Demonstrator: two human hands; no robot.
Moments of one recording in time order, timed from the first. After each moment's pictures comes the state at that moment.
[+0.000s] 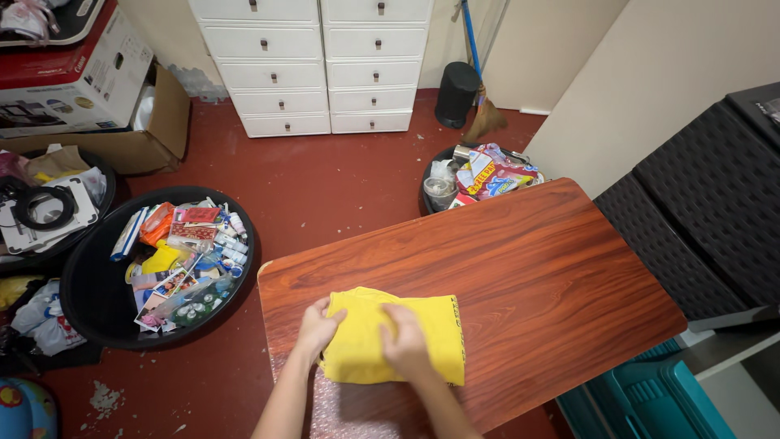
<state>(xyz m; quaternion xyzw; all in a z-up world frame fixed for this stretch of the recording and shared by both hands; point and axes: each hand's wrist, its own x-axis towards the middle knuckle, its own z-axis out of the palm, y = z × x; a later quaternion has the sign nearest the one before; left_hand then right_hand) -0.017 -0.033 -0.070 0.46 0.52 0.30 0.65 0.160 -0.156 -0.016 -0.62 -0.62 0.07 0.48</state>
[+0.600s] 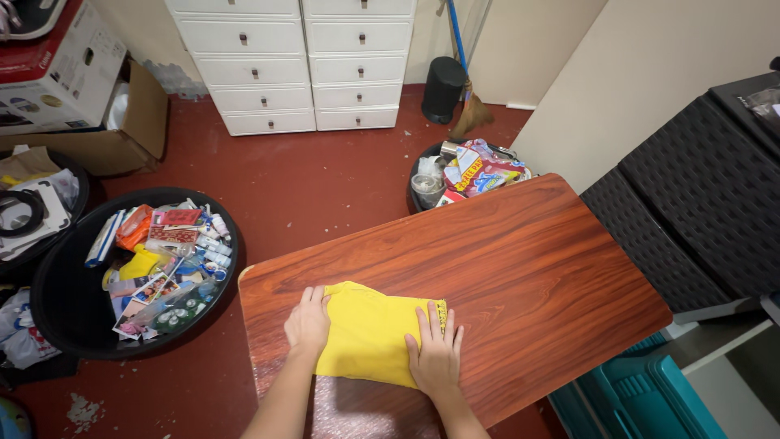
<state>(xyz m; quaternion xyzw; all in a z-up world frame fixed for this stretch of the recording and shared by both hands) 0.007 -0.030 -0.023 0.72 0.65 0.08 0.21 0.212 -0.199 -0.019 -0.80 -0.57 -0.05 0.19</state>
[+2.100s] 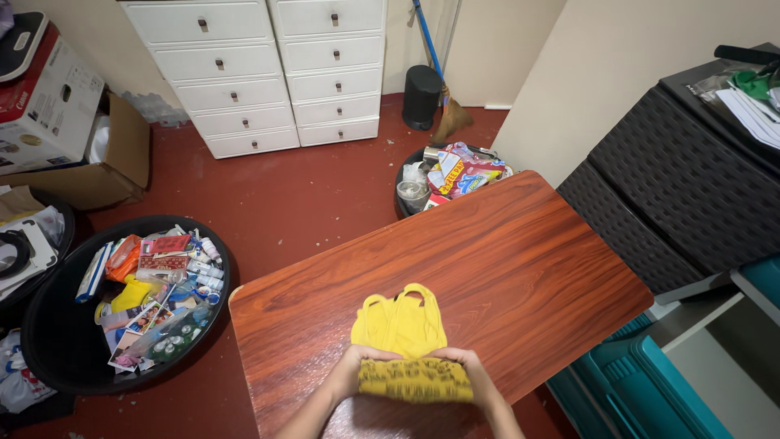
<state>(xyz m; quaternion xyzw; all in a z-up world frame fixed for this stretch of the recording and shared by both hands) 0.053 -0.099 -0.036 0.23 0.27 0.07 0.93 0.288 -0.255 -0.001 -0.63 -0.24 0.57 0.47</state>
